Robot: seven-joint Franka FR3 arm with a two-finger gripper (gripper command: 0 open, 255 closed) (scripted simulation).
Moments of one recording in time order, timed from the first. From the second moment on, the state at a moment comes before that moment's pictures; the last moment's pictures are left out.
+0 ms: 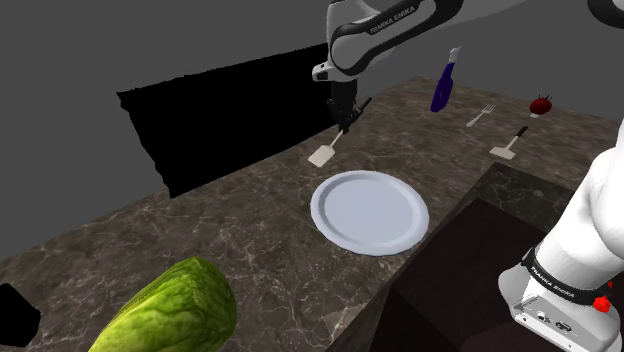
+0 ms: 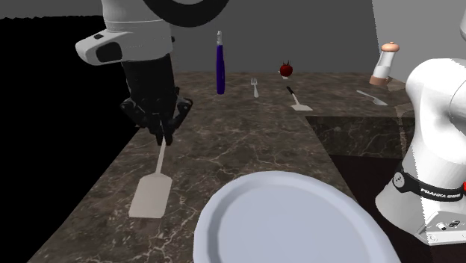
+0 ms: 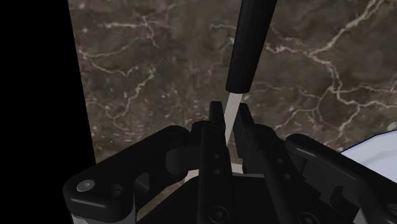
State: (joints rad) arm 0.27 0.21 -0.12 -1.86 -0.05 2.06 -1.46
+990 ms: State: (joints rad) arm 0.17 -0.11 -0.22 -2.21 -0.10 2.11 -1.63
